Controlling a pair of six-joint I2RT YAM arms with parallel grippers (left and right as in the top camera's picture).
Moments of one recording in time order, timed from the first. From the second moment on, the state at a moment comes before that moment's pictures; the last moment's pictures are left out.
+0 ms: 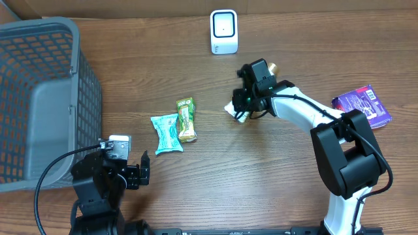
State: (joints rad) left arm 0.21 0.49 0.62 -0.82 0.08 0.24; right arm 0.44 2.03 1.30 -0.41 -0.24 0.37
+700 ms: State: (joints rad) left arm 0.21 0.49 0.62 -0.82 0.08 0.24; right arm 0.30 1.93 1.54 -0.79 -0.28 0.40
